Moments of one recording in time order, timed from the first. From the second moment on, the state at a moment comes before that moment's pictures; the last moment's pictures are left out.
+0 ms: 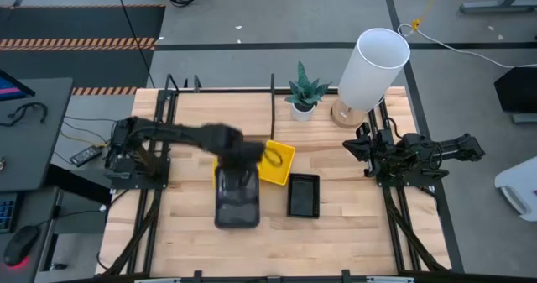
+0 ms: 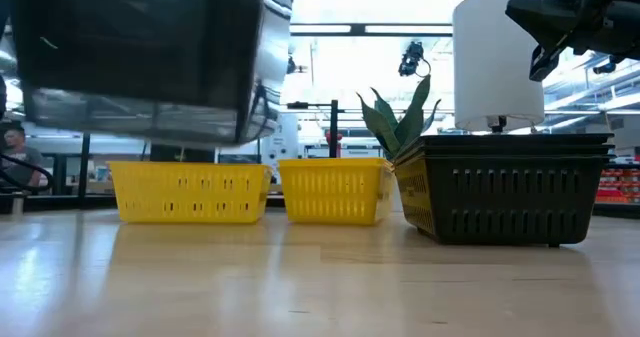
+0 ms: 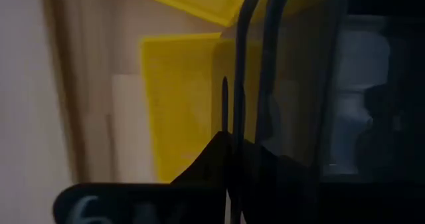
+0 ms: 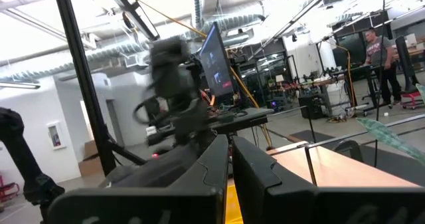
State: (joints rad) left arm -0.07 1.74 1.60 -1.31 -0.05 -0.09; right arm 0.13 0.05 0.01 0.38 0.23 0.17
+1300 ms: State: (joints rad) left arm 0.70 1.81 1.69 -1.08 0.18 0.71; right arm 0.13 0.05 0.01 0.38 0.23 0.17
